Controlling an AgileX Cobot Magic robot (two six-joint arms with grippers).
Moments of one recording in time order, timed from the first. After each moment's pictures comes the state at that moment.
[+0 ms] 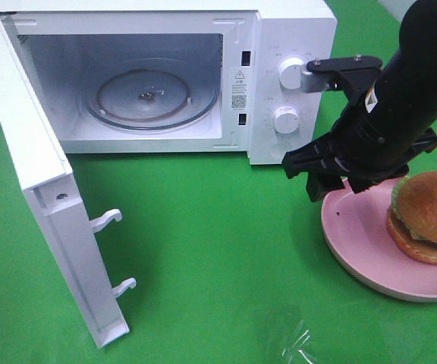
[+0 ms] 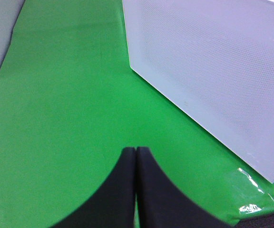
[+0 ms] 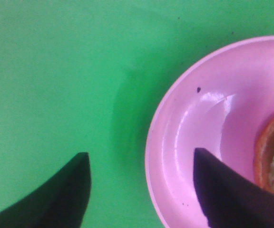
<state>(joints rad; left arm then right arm) -0.01 0.00 -0.51 -0.09 1.06 0.19 0.47 1.63 -0.97 -0.12 0.63 0.28</state>
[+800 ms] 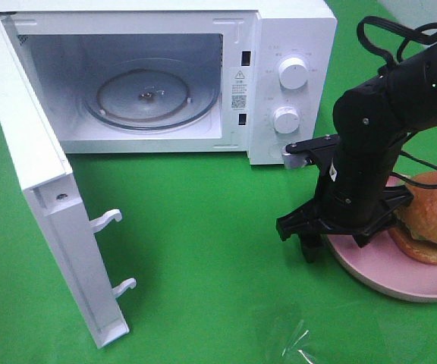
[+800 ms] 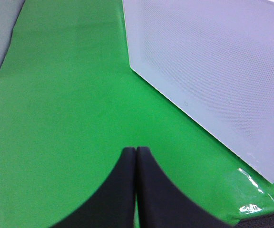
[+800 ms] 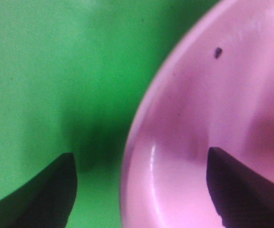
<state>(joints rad) -0.01 0.00 -0.51 -0.09 1.06 0.19 0.47 1.92 -0.97 -0.20 0.58 0.35</state>
